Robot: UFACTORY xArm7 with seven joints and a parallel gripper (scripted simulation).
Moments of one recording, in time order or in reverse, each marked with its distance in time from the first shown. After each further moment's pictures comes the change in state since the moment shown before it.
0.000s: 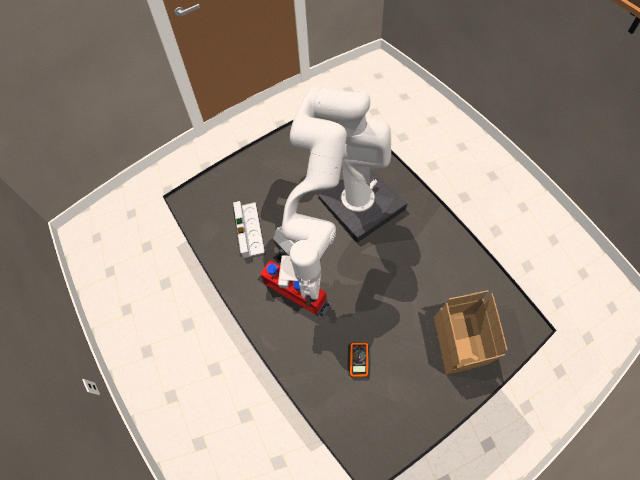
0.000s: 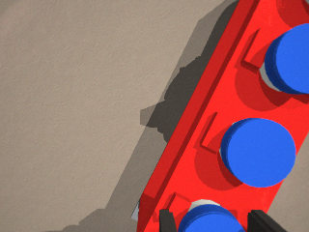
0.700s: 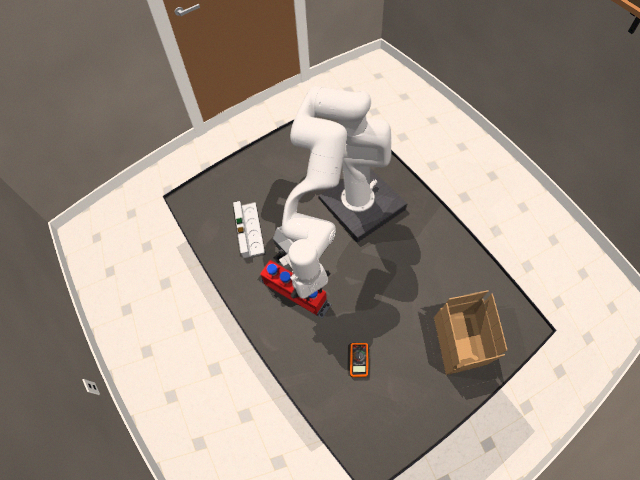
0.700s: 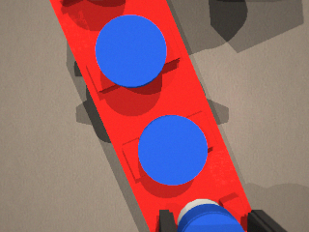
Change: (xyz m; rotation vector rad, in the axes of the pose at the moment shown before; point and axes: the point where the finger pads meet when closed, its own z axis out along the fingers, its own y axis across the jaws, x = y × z) arm 0.000 0.000 0.000 0.000 -0.016 0.863
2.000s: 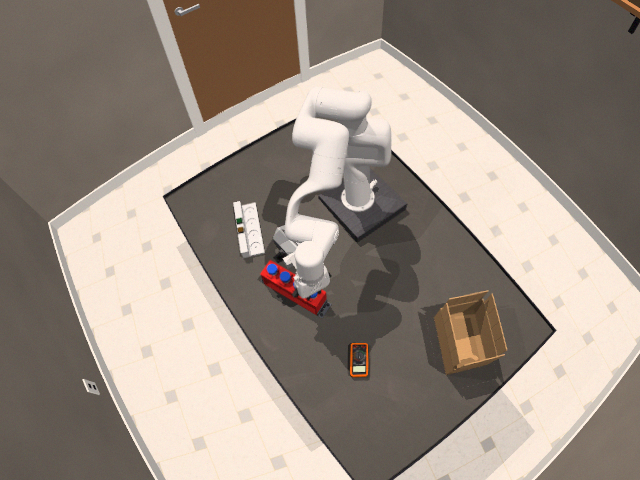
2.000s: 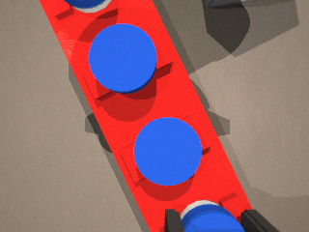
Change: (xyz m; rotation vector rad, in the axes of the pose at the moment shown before) arm -0.001 0.000 0.000 0.038 0.047 0.048
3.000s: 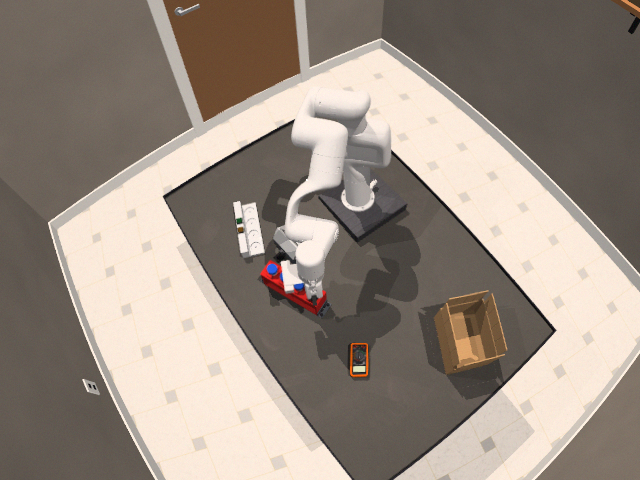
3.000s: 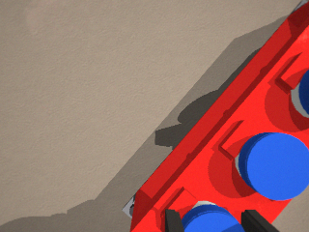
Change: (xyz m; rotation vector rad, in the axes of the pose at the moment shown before) arm 0.000 0.000 -0.001 0.006 0.006 -1.166
